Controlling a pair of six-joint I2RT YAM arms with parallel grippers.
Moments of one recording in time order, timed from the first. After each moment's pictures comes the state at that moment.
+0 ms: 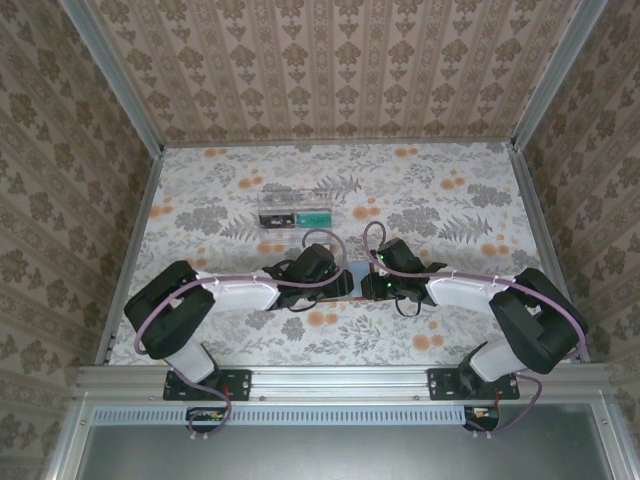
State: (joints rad) left arm -0.96 1.61 0.73 0.07 0.08 -0.89; right arm 0.60 1.47 0.60 -0.12 -0.16 0.50
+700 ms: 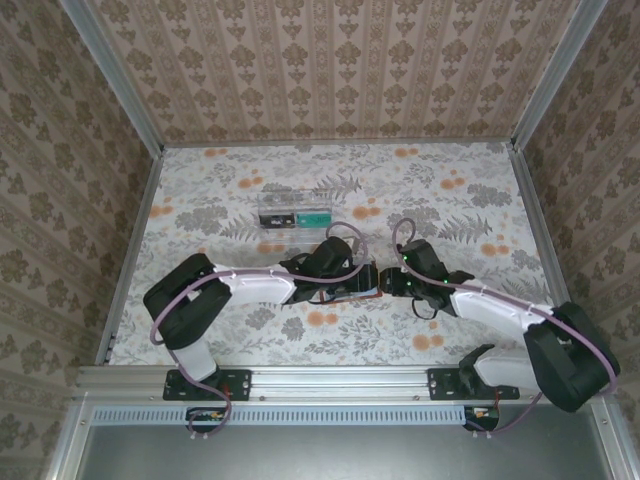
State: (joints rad) left arm -1.01 1.72 0.87 0.15 0.17 -0.87; right arm 0.50 1.21 0.48 -0.16 -0.06 0.57
